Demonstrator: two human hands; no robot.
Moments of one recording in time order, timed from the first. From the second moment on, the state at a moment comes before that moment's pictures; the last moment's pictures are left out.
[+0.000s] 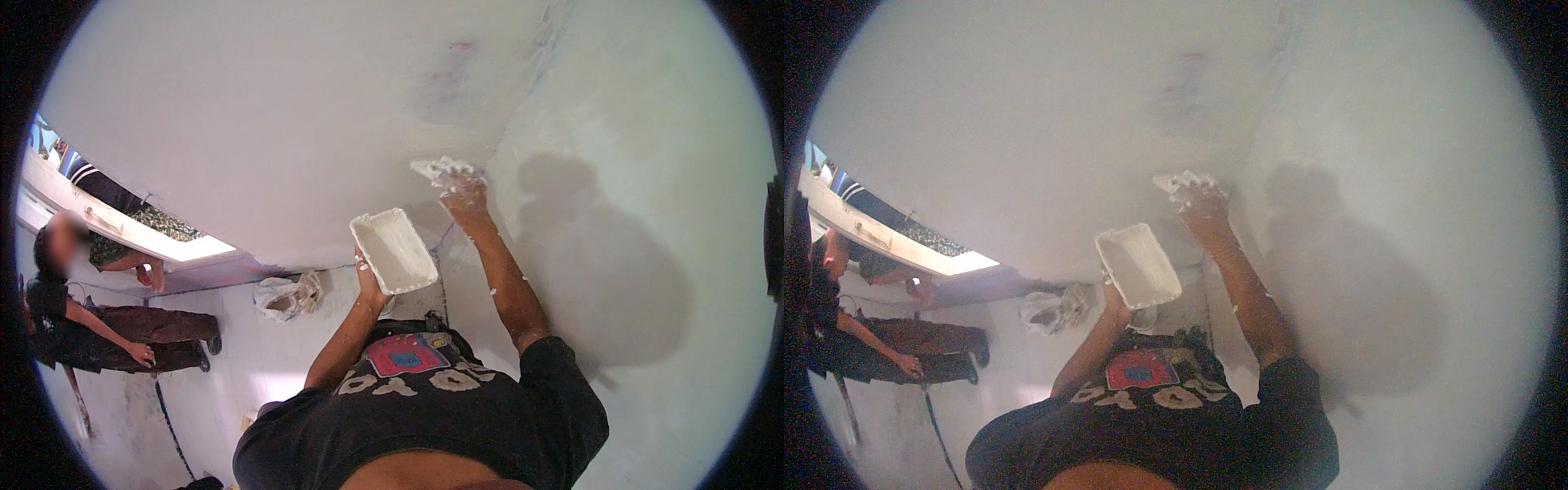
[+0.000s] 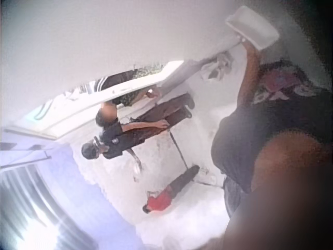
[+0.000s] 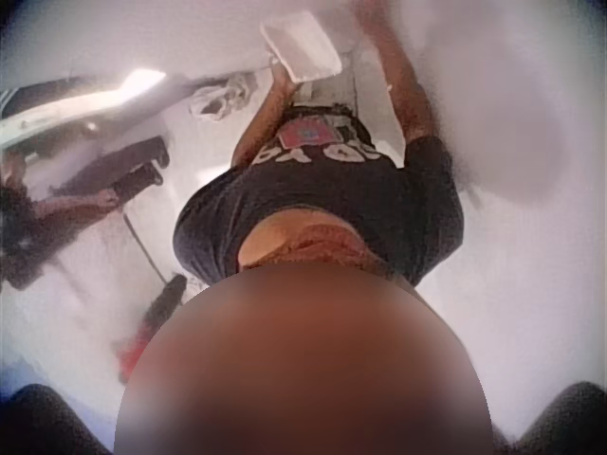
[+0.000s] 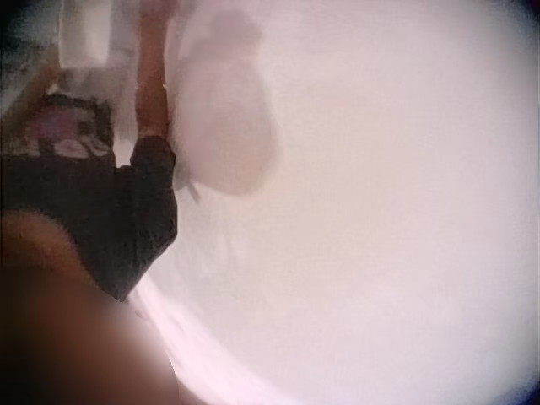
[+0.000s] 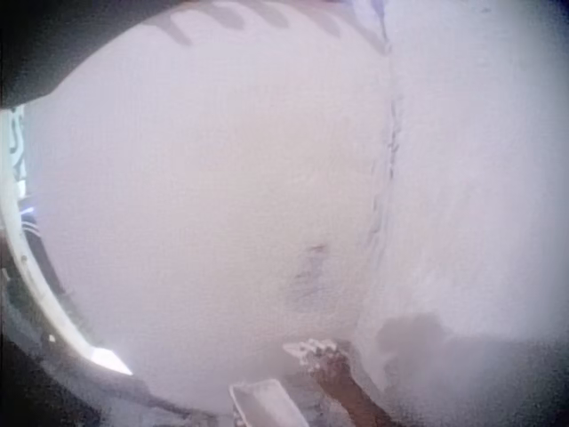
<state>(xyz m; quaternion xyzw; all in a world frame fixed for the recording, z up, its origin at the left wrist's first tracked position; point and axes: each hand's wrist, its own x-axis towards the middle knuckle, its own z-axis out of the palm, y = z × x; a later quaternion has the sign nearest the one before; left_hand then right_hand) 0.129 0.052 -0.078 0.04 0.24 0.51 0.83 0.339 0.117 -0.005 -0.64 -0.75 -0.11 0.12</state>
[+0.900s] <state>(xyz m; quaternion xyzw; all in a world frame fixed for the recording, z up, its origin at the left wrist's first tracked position) 0.130 0.052 -0.059 0.07 0.17 0.44 0.88 0.325 0.149 0.040 -0.48 -0.53 0.25 0.66</state>
